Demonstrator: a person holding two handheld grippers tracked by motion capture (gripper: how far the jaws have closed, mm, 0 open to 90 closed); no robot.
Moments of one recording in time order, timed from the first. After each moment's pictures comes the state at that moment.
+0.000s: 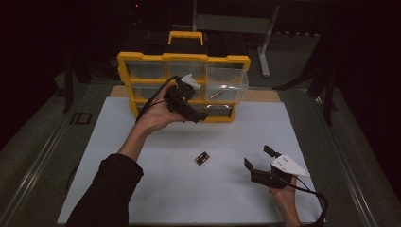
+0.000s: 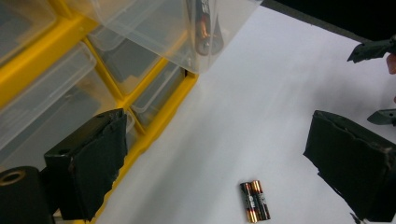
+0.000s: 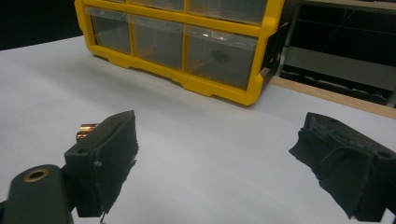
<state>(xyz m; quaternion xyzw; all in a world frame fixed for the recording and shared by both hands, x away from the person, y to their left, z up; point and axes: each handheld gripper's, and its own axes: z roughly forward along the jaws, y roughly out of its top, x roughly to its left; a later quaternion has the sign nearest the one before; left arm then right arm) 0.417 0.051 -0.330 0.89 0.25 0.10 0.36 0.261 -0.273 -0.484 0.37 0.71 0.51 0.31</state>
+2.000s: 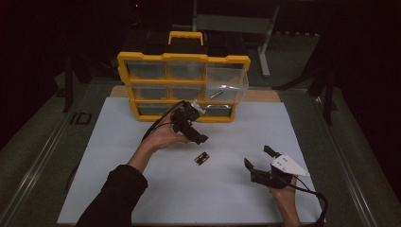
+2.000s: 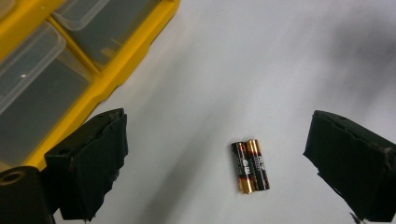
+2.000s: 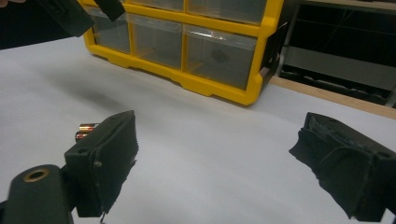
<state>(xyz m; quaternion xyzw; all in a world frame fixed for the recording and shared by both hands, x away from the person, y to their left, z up) 0.405 0.035 -0.405 0.92 0.26 0.06 0.29 0.260 -0.273 -0.484 0.37 0.71 0.51 0.32</state>
